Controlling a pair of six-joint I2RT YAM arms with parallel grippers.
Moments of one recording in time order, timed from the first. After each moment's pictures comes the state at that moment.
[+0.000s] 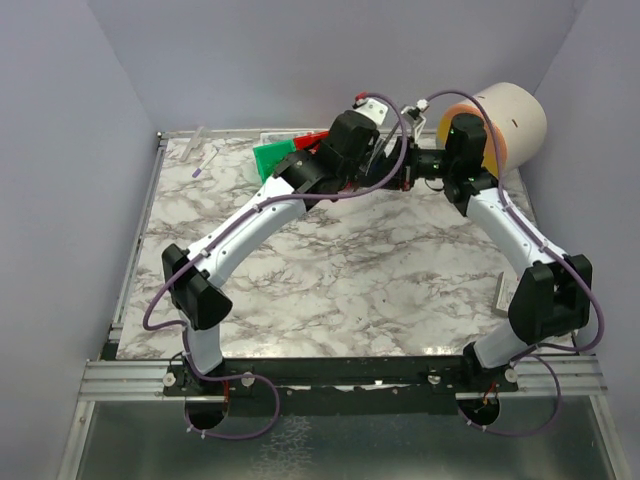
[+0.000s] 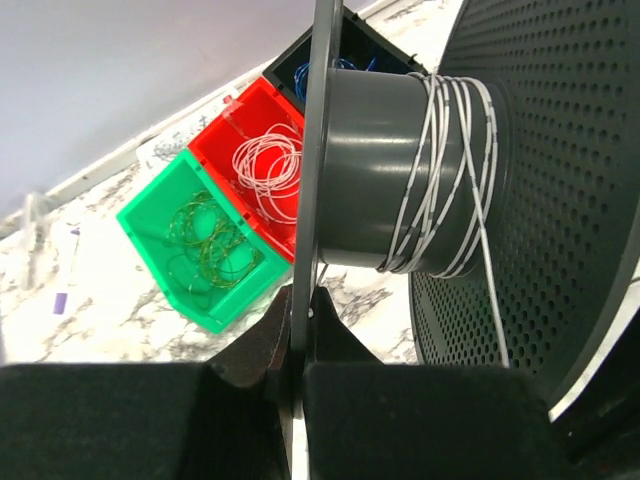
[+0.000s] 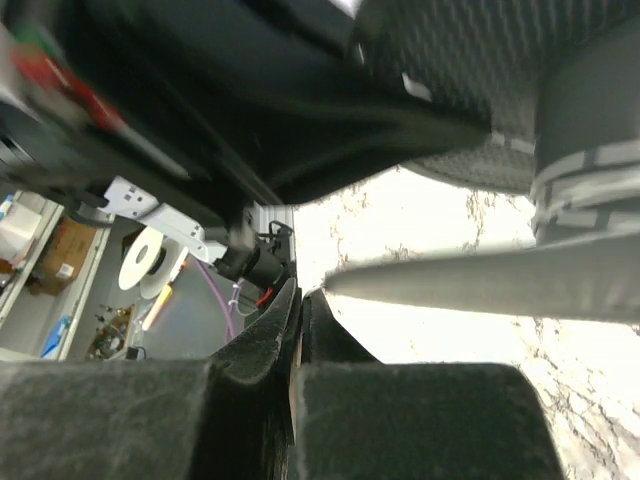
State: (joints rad) left arm -0.84 1.82 2.01 -0.70 -0.53 0.03; right arm 0.25 1.56 1.32 0.16 -1.26 0.57
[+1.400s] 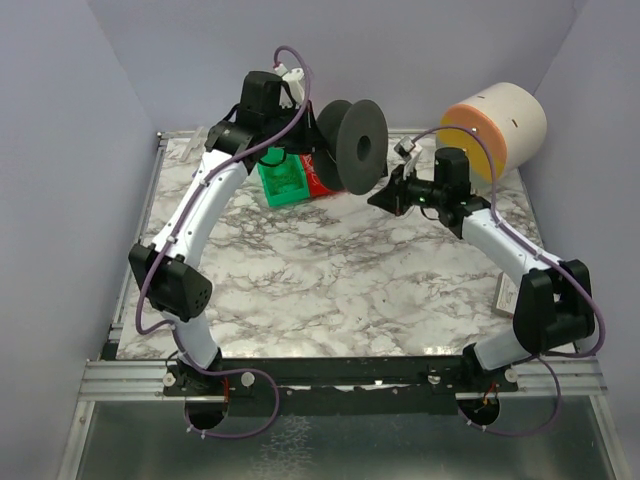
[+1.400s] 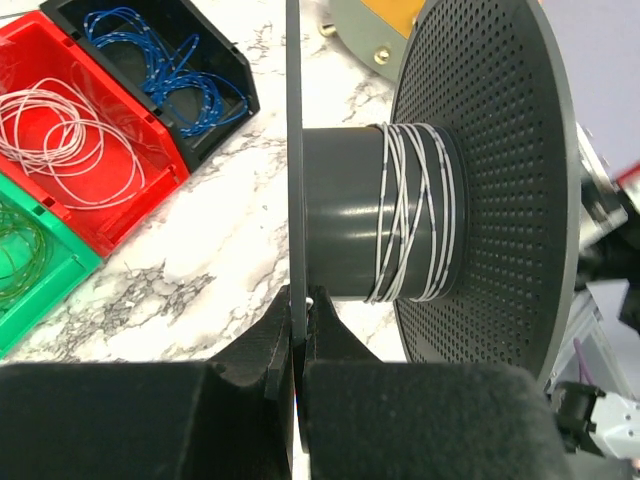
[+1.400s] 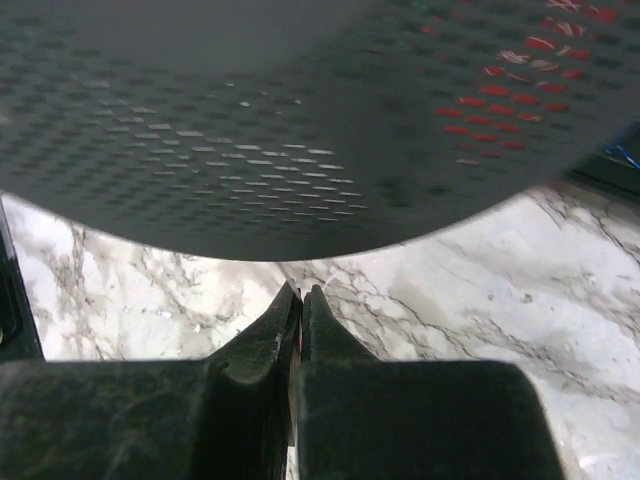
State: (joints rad) left arm -0.41 1.79 2.00 -0.67 0.40 -0.36; right arm 0.29 1.50 1.06 0.01 -0.75 -0.02
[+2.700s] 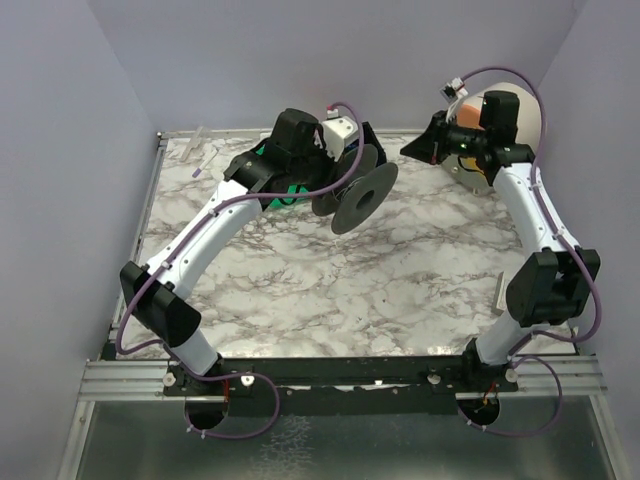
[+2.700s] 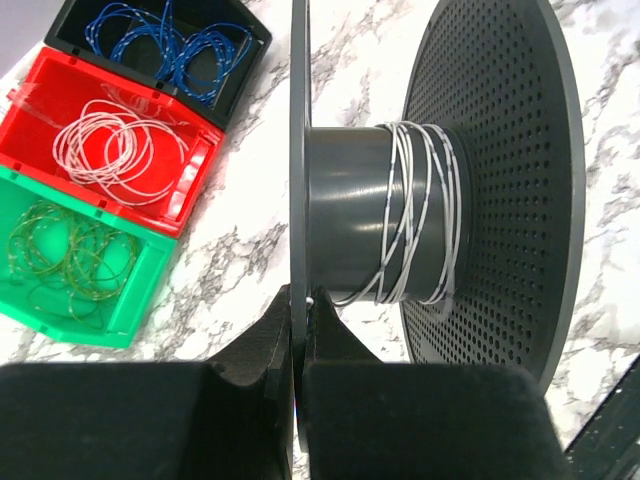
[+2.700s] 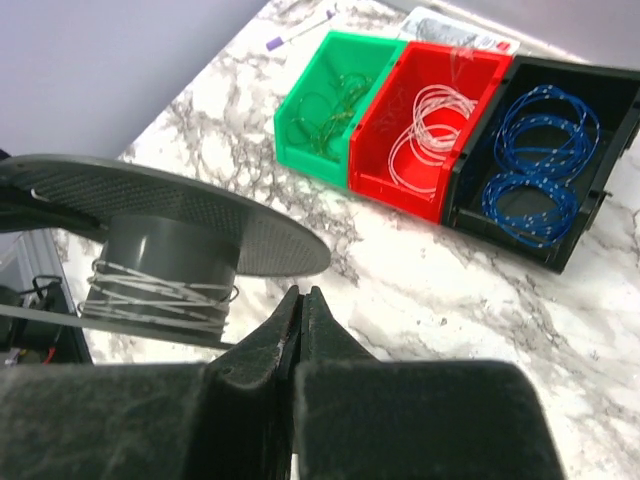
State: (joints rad) left arm -0.61 1.62 1.76 -0.71 0.21 0.12; right arm 0.05 1.66 1.58 -0.33 -0.93 0.05
